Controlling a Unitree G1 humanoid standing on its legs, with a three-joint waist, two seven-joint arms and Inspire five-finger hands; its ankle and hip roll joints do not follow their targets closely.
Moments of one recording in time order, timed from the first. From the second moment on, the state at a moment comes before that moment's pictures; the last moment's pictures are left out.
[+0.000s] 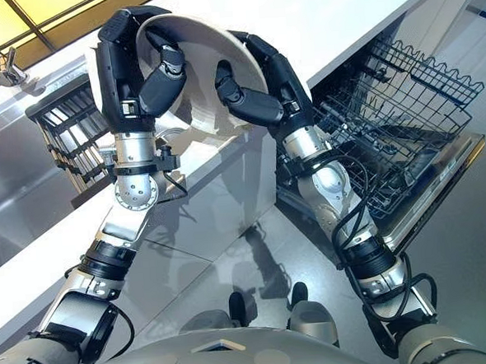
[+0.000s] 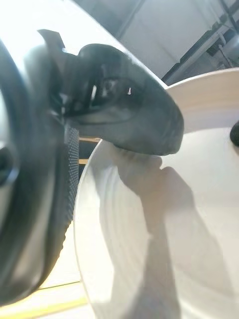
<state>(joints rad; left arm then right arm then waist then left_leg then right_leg) -0.41 0.35 -0.29 0.09 -0.13 -0.51 0.41 -0.36 -0.33 0.32 -0.14 0.57 -0.12 -0.04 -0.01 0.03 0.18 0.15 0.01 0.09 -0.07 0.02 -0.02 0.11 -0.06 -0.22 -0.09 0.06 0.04</state>
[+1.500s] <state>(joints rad) -0.27 0.63 0.11 0.20 -0.69 -0.26 -0.03 -0.35 -0.74 -0.17 0.55 0.17 -0.12 -0.47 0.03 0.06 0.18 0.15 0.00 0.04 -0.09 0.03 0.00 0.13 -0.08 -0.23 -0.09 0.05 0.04</state>
